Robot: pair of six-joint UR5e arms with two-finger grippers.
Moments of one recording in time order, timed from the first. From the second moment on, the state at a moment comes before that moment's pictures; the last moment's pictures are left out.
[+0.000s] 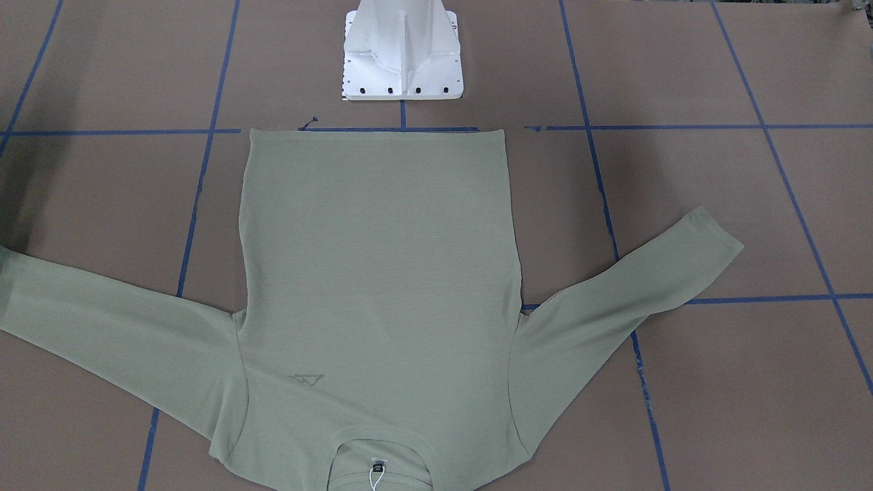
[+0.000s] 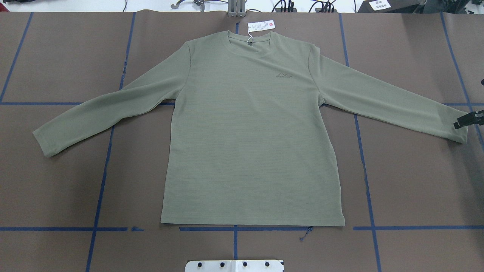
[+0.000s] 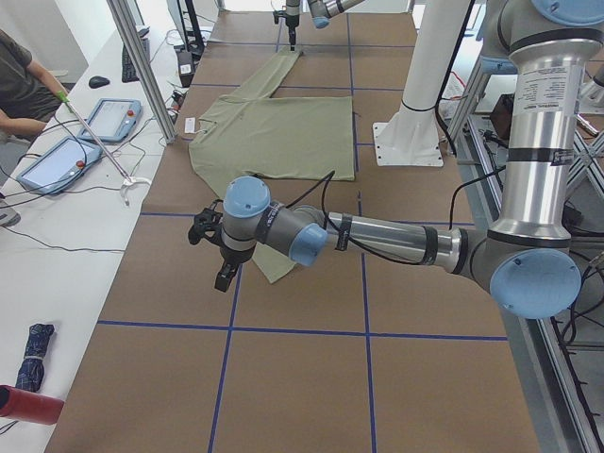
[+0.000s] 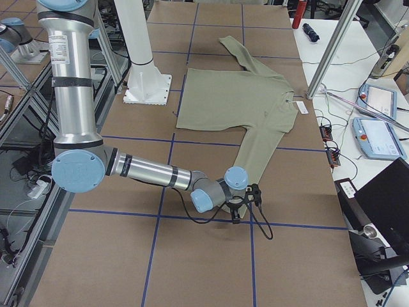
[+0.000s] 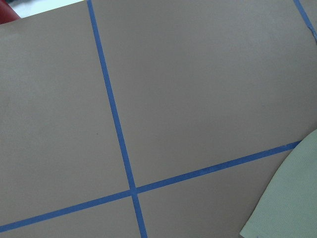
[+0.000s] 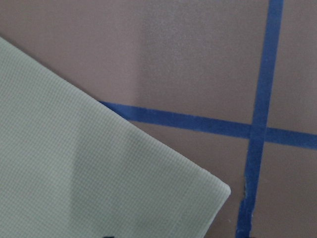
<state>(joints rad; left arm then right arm) -1.48 -1.59 -1.67 -1.92 -2.31 -0.11 1.23 -1.53 1.23 -0.86 2.27 0.38</state>
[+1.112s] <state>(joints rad) -1.48 -1.59 -1.68 -1.92 -2.32 -0.11 1.23 -1.51 1.29 -0.88 2.34 0.40</state>
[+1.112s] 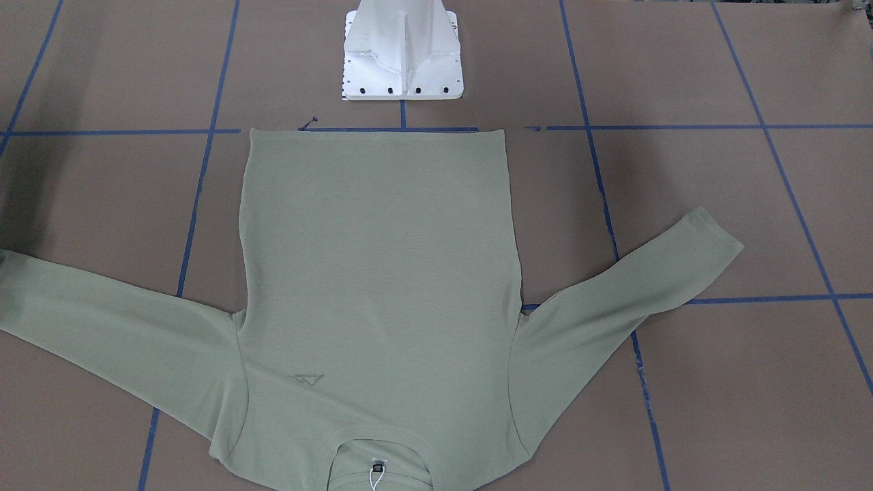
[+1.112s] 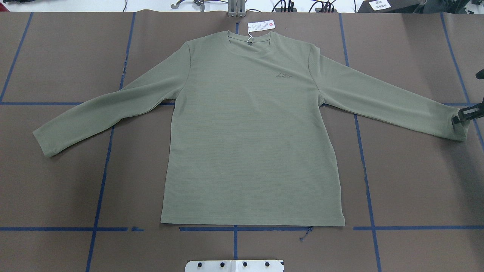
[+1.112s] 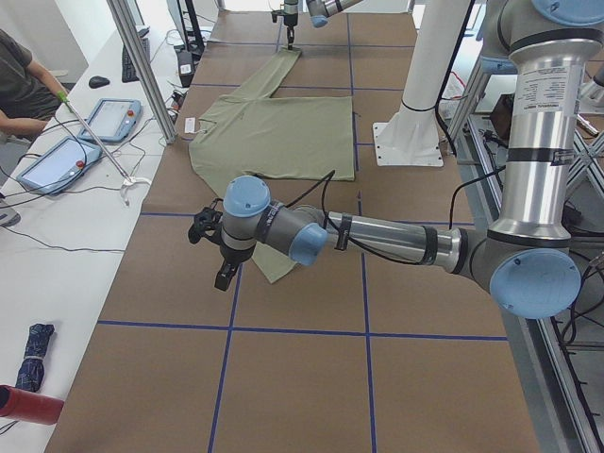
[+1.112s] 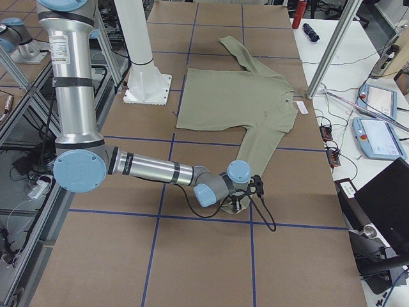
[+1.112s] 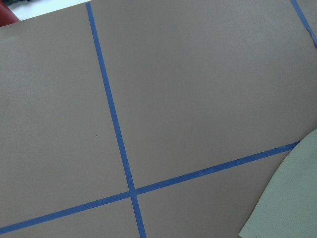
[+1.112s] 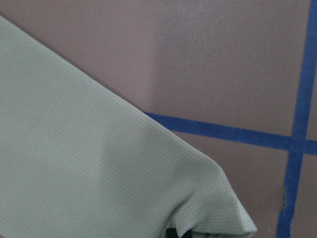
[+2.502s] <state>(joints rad) -1.48 -1.59 -1.66 -1.92 -2.37 -0.11 0.81 -0.52 1.08 -1.15 2.07 0.98</state>
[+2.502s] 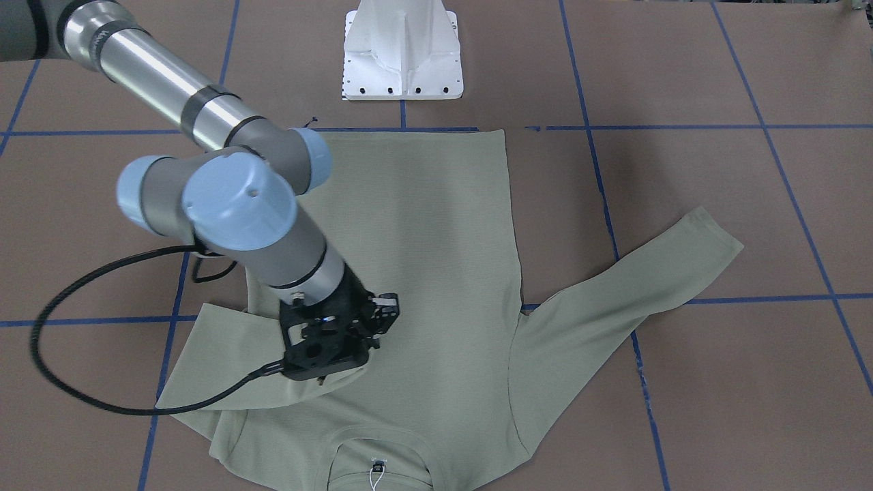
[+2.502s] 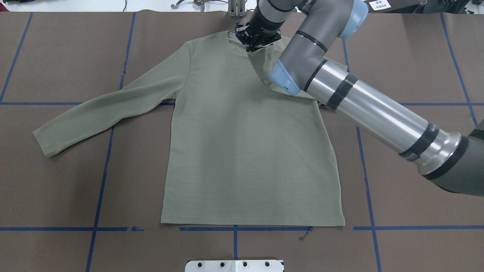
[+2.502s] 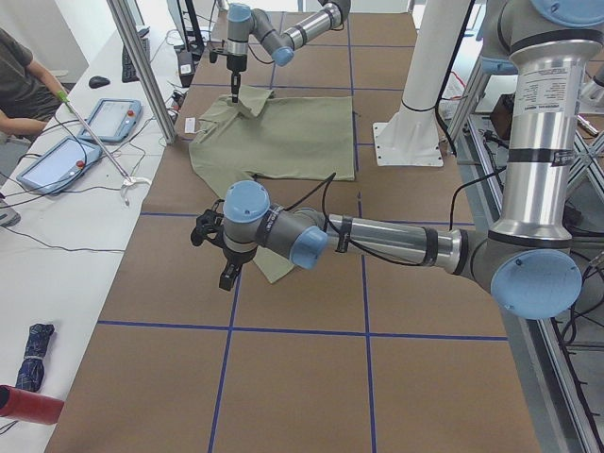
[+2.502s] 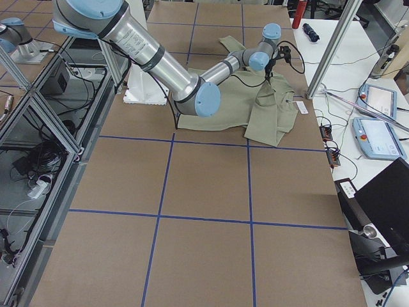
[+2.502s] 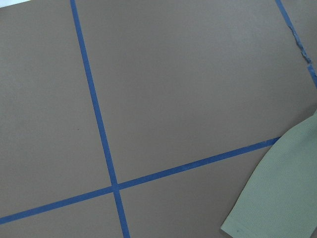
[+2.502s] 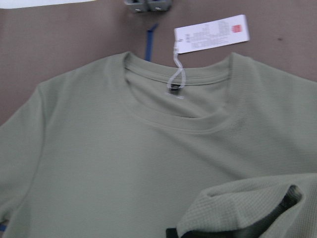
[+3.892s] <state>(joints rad) -1.48 -1.59 -1.66 -1.92 -2.37 -0.14 0.49 -0.32 0.83 -0.99 1.63 1.03</state>
